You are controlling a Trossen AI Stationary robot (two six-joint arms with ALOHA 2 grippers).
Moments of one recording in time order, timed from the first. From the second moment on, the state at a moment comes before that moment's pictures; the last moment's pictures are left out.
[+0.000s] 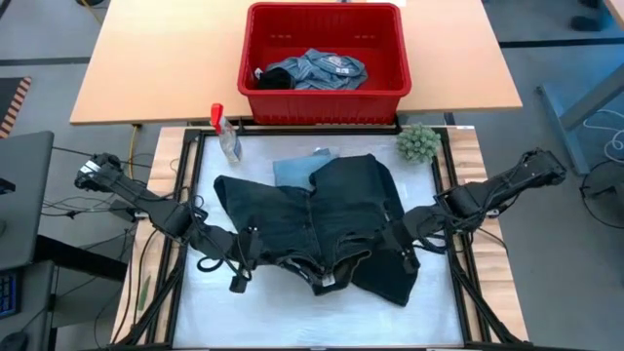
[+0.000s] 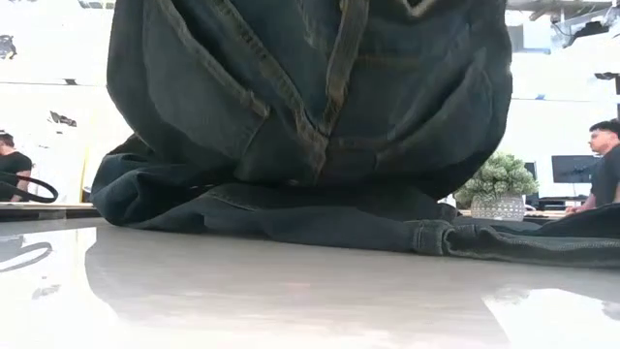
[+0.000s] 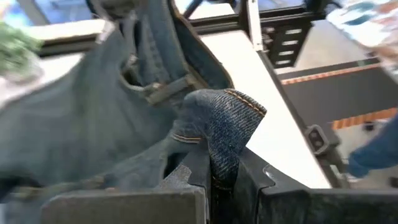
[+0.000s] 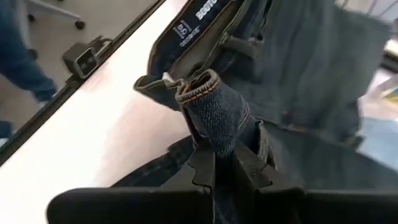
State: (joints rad) left arm -0.50 1.24 1.10 -0.37 -0.29 -0.15; right arm 0.42 1.11 1.03 -0.55 0.14 -0.14
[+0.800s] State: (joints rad) left arm -0.11 1.14 1.40 -0.76 -1.04 -0.38; right arm -0.15 1.11 1.24 -0.50 0.60 0.31
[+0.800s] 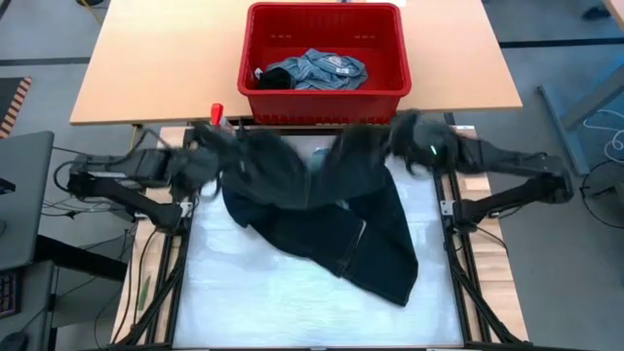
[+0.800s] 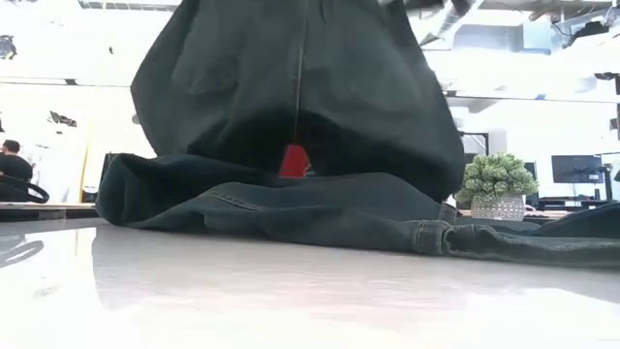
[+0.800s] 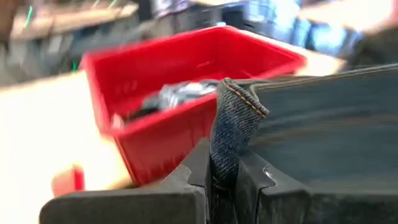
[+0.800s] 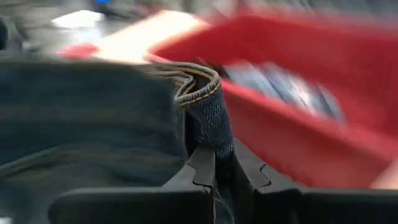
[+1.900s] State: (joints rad) left arm -0.17 1.32 1.02 0.16 -0.93 -0.79; right arm 0.11 1.33 0.98 0.05 0.62 0.84
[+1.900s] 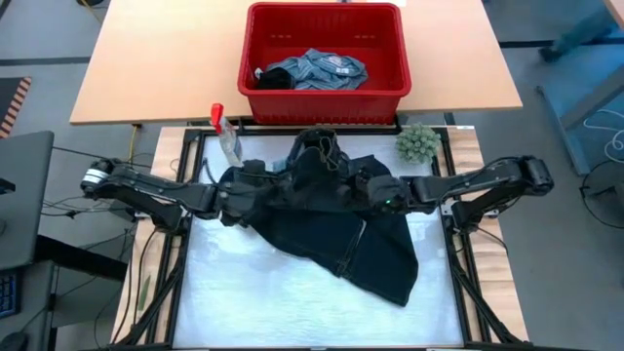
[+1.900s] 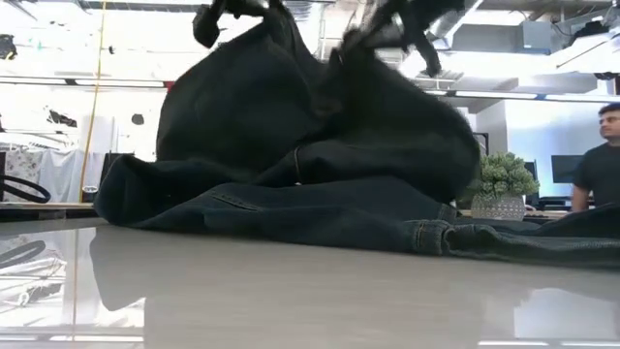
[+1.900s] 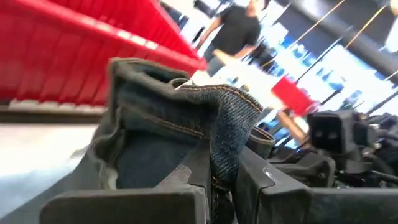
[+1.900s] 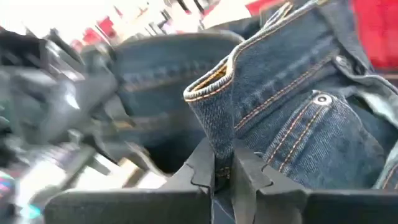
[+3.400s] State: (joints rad) left arm -0.13 1.33 1.02 0.45 -0.76 -0.39; right arm 0.08 1.31 1.00 0.38 0.39 0.62
